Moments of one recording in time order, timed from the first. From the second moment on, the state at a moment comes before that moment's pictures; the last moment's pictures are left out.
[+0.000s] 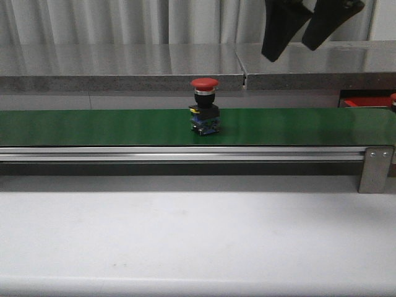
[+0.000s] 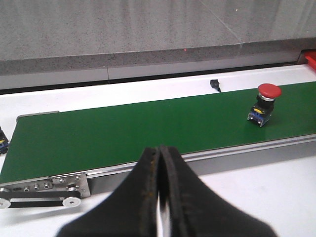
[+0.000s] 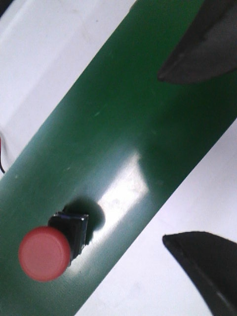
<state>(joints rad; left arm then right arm) -0.08 0.48 -0.67 -0.34 0.63 0.24 0.29 1.69 -1.52 0.18 0.91 -0.36</state>
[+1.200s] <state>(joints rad) -0.08 0.48 -0.67 -0.34 0.63 0.25 0.31 1.88 -1.53 0.44 0.71 -0.67</state>
